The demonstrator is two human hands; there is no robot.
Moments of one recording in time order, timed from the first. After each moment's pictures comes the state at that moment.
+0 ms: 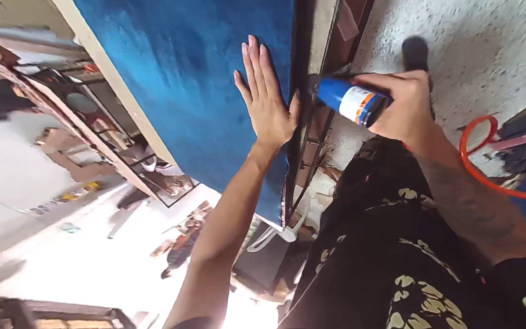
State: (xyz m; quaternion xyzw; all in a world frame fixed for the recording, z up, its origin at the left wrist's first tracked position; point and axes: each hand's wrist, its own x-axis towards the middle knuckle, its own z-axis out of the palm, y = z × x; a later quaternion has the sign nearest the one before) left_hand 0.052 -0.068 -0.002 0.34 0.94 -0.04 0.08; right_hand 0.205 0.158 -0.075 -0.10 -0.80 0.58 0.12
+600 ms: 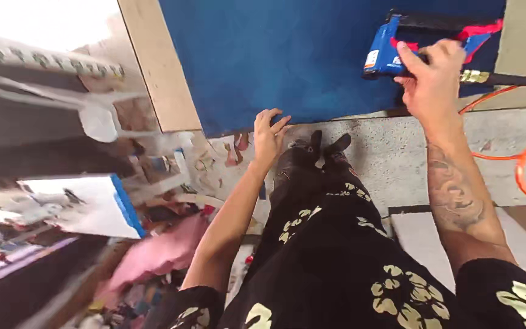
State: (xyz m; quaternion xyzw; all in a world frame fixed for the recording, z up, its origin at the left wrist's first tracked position) left_hand 0.301 -0.216 0.016 -0.15 0.96 0.23 -0.05; right_hand -0.011 0.078 0.044 0.40 -0.89 0.22 -0.04
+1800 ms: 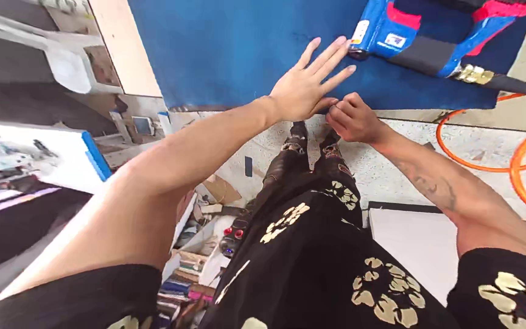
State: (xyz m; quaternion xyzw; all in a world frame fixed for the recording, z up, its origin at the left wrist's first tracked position) left_hand 0.121 -0.155 0.016 0.13 0.97 0.15 0.12; right_hand 0.050 0.061 -0.057 0.72 -0.58 0.37 0.06
